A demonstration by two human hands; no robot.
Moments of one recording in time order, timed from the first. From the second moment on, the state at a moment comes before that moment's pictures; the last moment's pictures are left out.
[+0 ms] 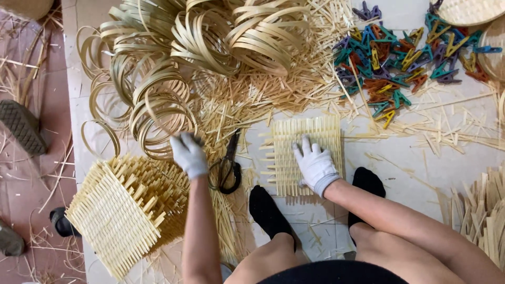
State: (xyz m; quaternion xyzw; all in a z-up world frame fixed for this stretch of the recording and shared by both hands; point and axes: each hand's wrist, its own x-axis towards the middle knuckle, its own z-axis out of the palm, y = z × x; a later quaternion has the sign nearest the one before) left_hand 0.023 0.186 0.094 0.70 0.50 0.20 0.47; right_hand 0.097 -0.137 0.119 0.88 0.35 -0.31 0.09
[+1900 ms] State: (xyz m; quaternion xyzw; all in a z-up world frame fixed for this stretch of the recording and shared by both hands) left_hand 0.001 0.003 0.035 0.93 0.23 -0.01 0.29; right_hand 0.105 -0.235 0.020 0.94 0.12 -0.13 -0.29
